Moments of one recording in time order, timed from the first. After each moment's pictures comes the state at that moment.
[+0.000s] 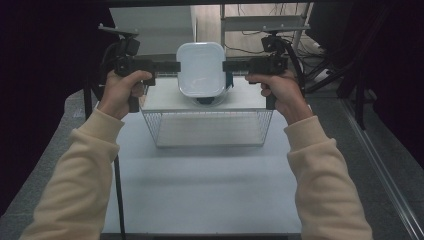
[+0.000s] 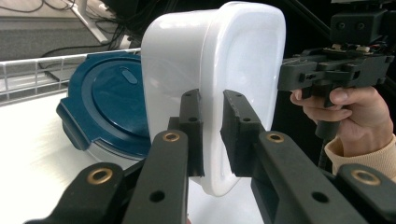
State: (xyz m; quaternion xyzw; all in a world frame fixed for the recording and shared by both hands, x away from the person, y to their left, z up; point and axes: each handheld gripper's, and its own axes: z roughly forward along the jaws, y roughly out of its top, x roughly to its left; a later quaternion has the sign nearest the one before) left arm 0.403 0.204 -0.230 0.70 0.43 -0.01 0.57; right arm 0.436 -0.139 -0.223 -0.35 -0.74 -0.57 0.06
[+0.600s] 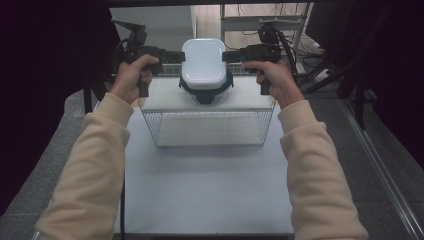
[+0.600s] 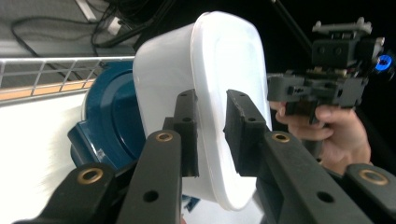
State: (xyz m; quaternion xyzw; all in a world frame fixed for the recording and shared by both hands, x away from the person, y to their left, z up) left arm 0.472 0.210 -0.253 0.65 0.49 -0.11 0.58; right arm 0.498 -0.136 -0.236 -0.43 -0.71 -0.55 0.11
